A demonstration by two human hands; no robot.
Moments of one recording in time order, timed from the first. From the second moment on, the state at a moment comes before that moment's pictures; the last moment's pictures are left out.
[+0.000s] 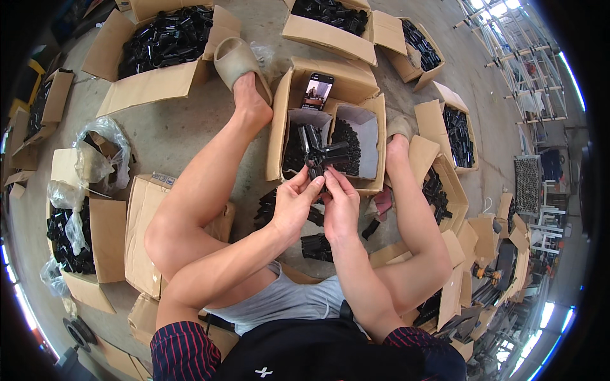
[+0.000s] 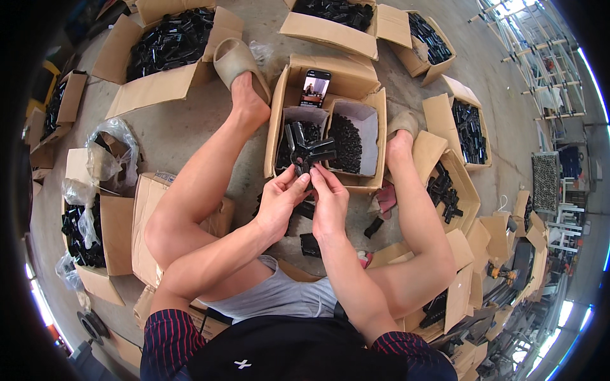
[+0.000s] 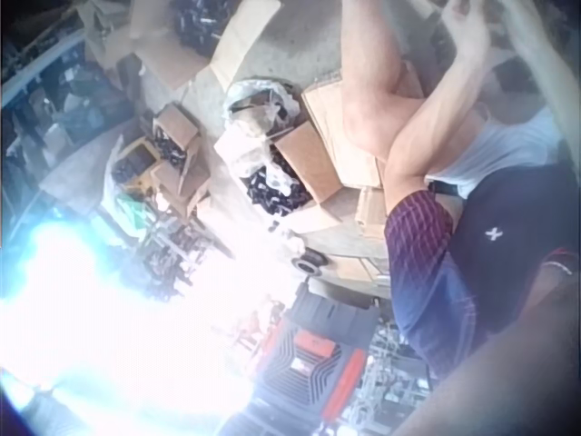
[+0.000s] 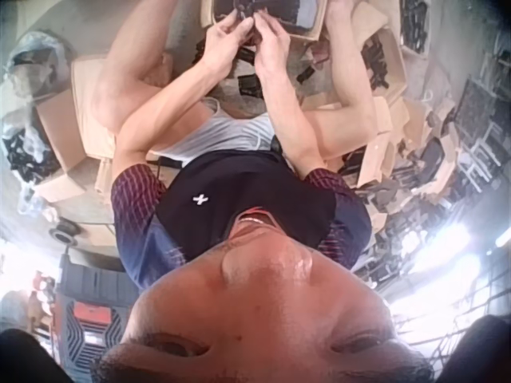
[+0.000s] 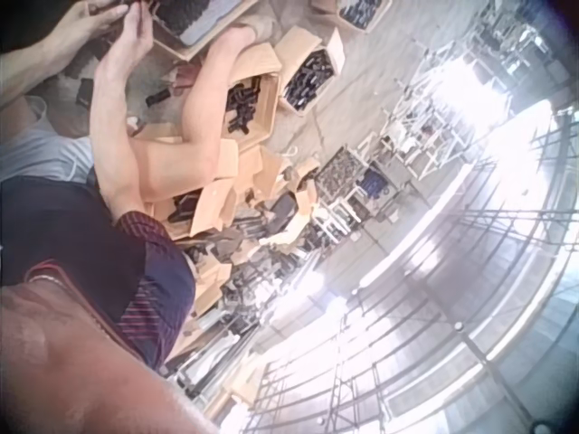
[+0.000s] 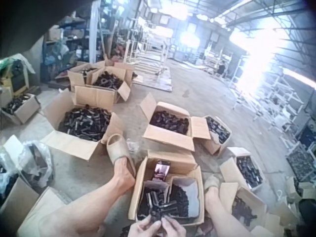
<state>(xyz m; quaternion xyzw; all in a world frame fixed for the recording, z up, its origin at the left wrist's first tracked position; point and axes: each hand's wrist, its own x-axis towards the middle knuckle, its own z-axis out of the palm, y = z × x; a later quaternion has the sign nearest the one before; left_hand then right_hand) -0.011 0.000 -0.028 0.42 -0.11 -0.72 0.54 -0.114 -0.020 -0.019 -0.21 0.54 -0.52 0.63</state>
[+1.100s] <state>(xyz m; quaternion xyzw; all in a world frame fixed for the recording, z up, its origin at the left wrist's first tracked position) -0.009 -0.002 -0.027 0.42 -0.13 -0.72 0.53 -0.116 -0.025 -0.020 -0.17 0.55 -0.50 0.65</state>
